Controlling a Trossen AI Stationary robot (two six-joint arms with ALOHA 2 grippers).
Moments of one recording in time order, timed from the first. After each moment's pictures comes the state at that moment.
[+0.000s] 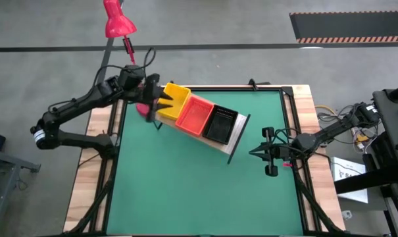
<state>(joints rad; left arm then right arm) 0.57 1.09 1.14 -0.58 0.41 0.50 0.39 0.75 0.08 0.87 0.24 -0.37</state>
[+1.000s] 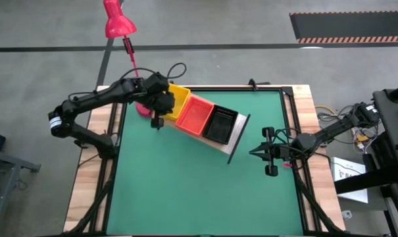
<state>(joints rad) 0.44 1.35 1.33 -0.97 0.13 0.50 0.39 0.75 0.08 0.87 0.24 -0.38</state>
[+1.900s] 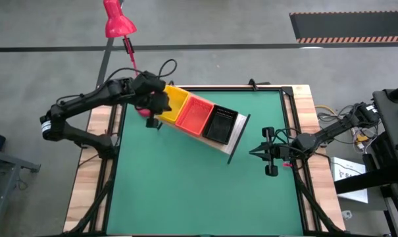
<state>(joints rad) 0.40 1.23 1.33 -0.94 0.12 0.57 0.39 0.75 0.08 0.87 0.24 -0.38</state>
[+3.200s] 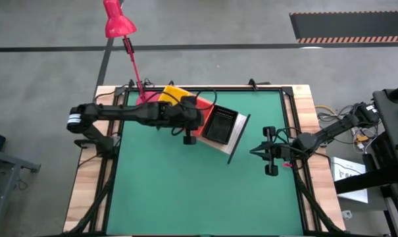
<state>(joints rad) 0.06 1.57 1.46 -0.60 -0.25 0.29 0.39 0.75 0.08 0.90 0.24 -0.42</state>
